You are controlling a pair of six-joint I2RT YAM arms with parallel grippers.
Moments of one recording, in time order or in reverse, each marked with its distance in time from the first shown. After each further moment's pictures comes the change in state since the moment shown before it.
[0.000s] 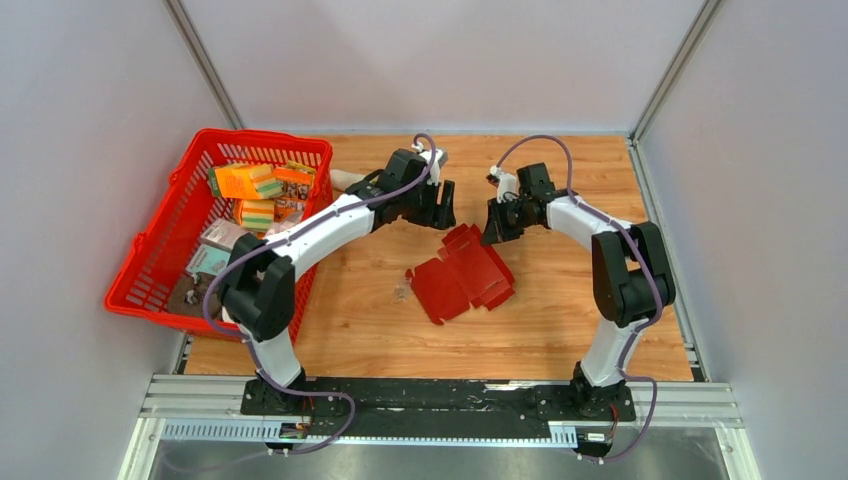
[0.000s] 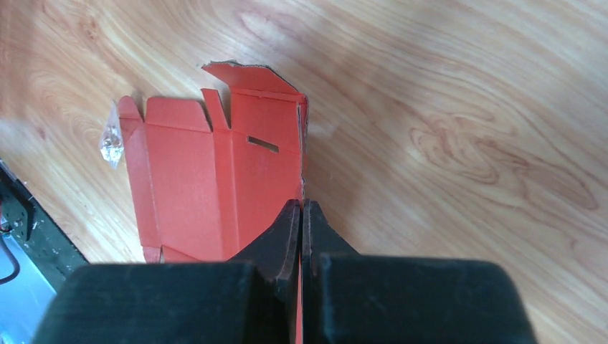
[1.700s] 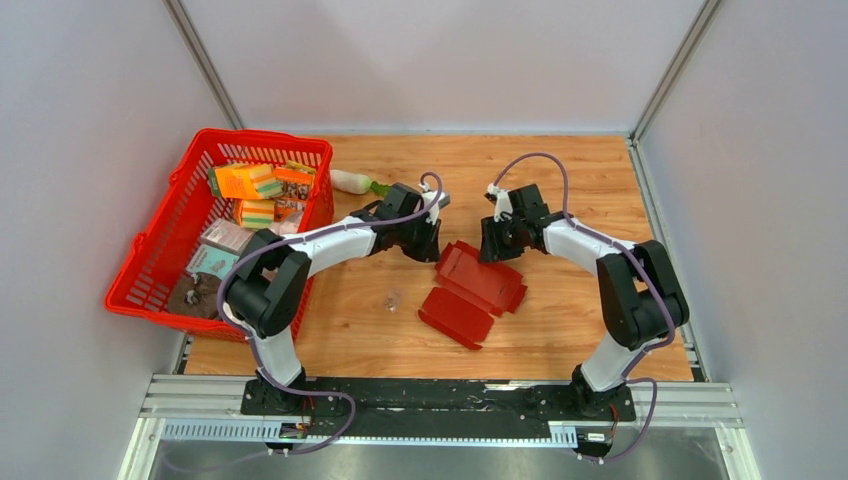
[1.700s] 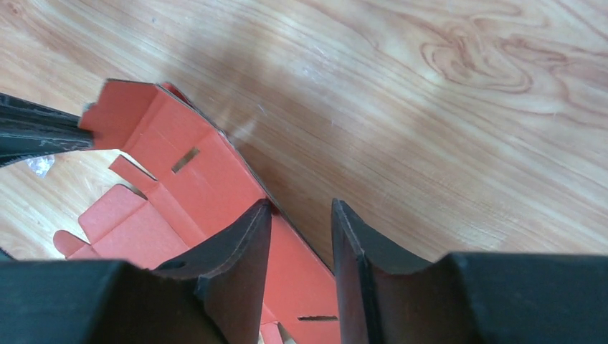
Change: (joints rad) left arm 0.025 0.079 -0.242 0.169 0.225 0.157; right arm 0.106 -0.161 -0.203 0.093 0.241 0.127
